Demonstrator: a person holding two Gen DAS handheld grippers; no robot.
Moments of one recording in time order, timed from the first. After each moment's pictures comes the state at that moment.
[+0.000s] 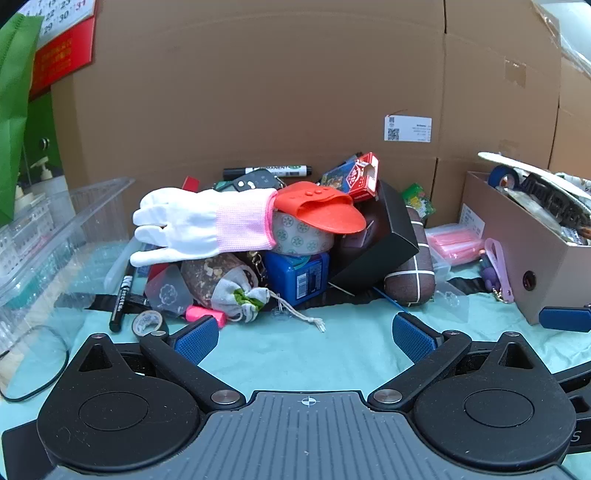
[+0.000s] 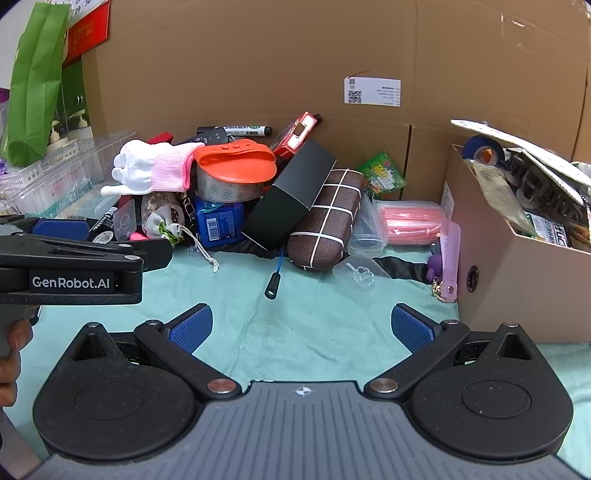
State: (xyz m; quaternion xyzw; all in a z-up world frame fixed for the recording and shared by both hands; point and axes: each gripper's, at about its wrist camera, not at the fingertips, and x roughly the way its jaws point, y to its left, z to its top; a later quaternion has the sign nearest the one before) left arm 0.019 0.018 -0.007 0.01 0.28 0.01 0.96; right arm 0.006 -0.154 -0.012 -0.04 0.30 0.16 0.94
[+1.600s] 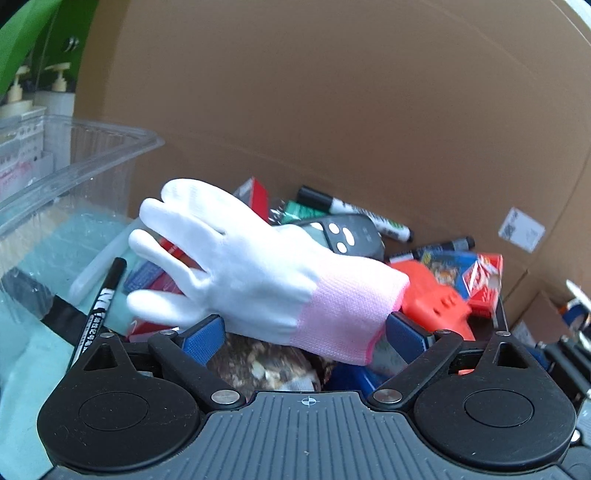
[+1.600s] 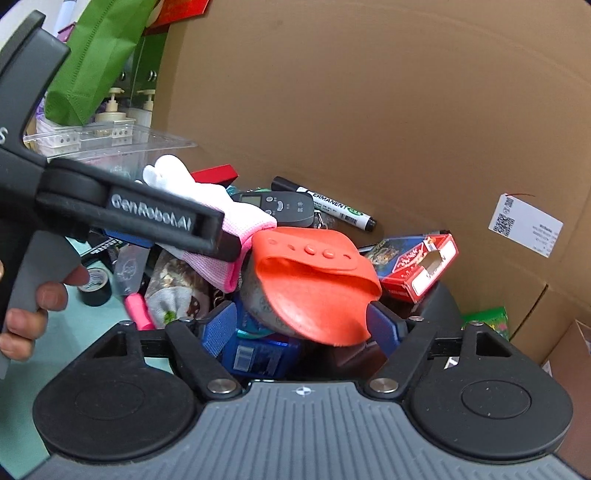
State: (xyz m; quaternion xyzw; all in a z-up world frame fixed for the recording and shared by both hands) left arm 0.141 0.134 -0.027 -0.19 0.25 0.03 0.95; right arm 0.117 -0.048 -0.015 -0.18 0.18 0.29 0.92
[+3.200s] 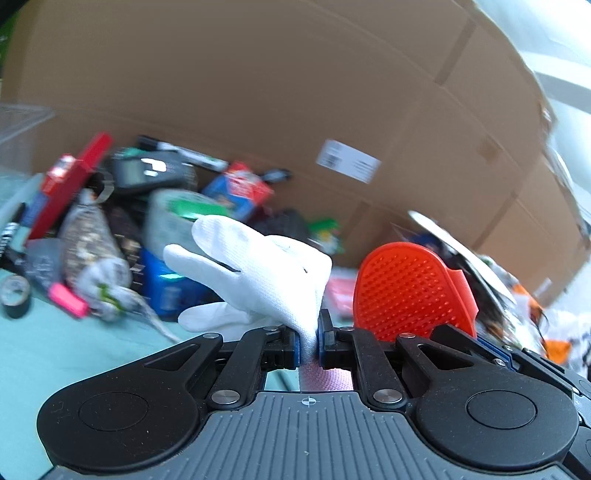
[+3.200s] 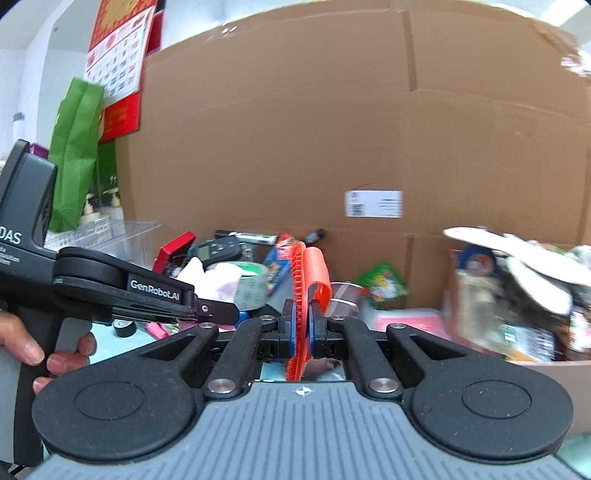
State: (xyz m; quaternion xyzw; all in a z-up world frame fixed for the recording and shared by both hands) left arm 0.060 -0.009 0.010 -0.19 0.29 -0.13 0.93; right arm 0.003 -0.198 0.030 -0.02 0.15 0.22 0.96
